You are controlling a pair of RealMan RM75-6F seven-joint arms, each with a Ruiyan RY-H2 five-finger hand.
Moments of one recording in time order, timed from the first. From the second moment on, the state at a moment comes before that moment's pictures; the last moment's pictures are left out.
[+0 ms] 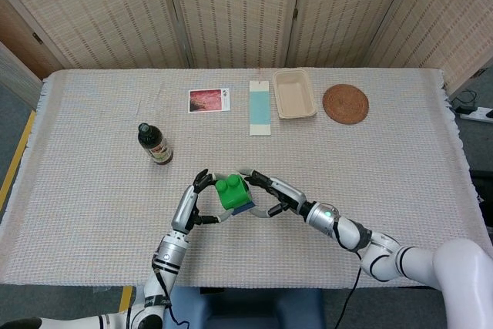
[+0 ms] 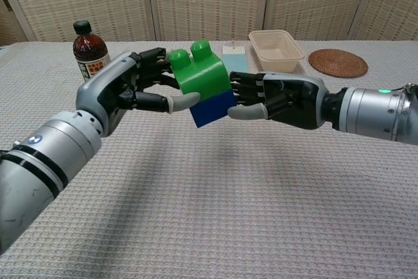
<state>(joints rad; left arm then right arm) -0.52 -1.93 -0.29 -1.51 1.30 1.21 -0.35 0.89 -1.60 -0.03 -1.15 -1.69 0.92 1.61</state>
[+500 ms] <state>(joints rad) -0.52 -1.95 -0.29 -1.49 1.31 1.21 -0.35 0.92 -1.61 -0.03 -1.17 -1.66 0.92 1.58</state>
